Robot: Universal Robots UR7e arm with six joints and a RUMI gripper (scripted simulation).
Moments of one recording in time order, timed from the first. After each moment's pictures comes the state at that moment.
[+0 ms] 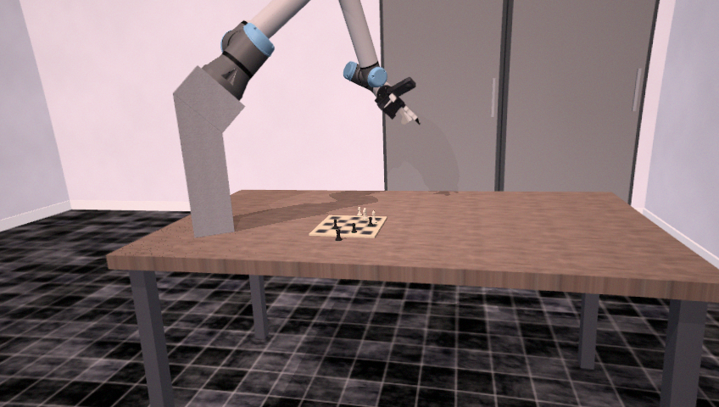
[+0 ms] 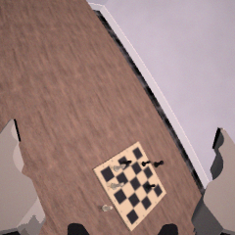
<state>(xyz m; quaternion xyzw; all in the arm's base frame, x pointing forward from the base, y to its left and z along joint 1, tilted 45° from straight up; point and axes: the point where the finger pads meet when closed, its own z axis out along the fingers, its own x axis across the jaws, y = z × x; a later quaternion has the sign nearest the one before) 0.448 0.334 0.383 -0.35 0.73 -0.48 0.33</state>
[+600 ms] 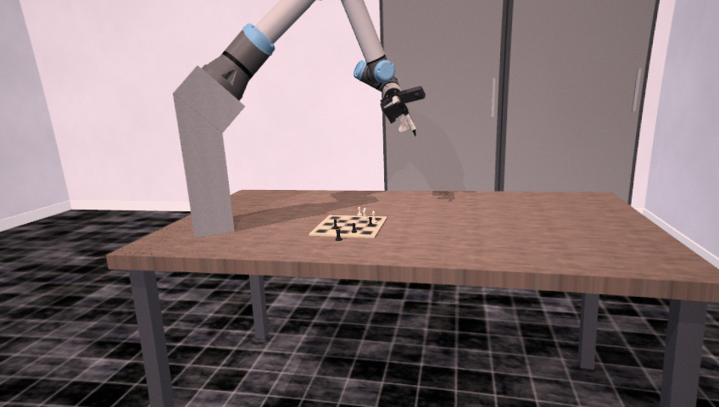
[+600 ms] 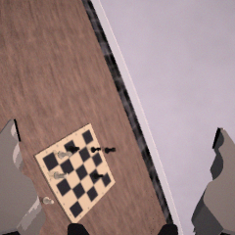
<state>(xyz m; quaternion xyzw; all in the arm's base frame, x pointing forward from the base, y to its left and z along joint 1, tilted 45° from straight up) 0.490 0.258 0.333 -0.42 0.75 -0.47 0.19</state>
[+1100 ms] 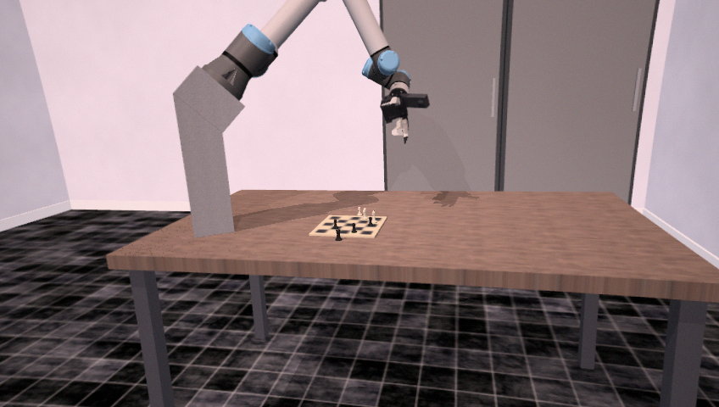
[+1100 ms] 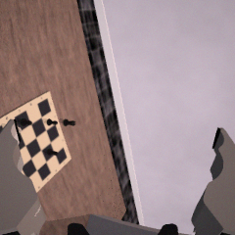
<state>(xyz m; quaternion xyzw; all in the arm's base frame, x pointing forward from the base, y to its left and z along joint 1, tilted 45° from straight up) 0.509 0.183 0.284 -0.49 0.76 -0.42 0.07</state>
